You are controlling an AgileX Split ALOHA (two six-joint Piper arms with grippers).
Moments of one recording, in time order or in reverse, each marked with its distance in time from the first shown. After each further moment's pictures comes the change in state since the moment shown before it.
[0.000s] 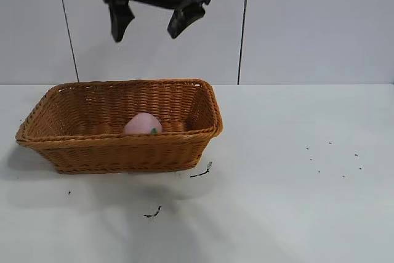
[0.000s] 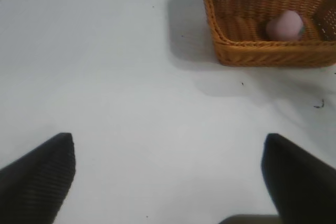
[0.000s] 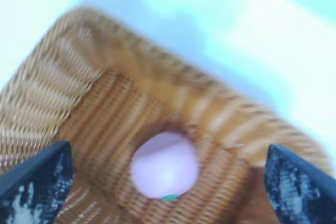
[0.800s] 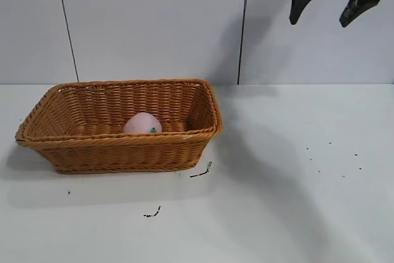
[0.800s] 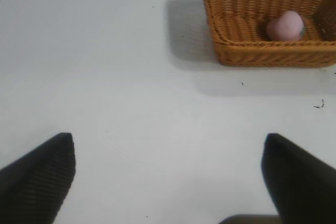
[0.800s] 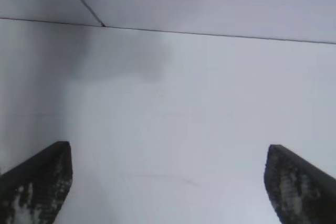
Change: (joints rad) left arm 0.000 0.000 0.000 0.000 0.000 0.000; right arm -0.324 -0.015 0.001 -0.012 0.099 -0.015
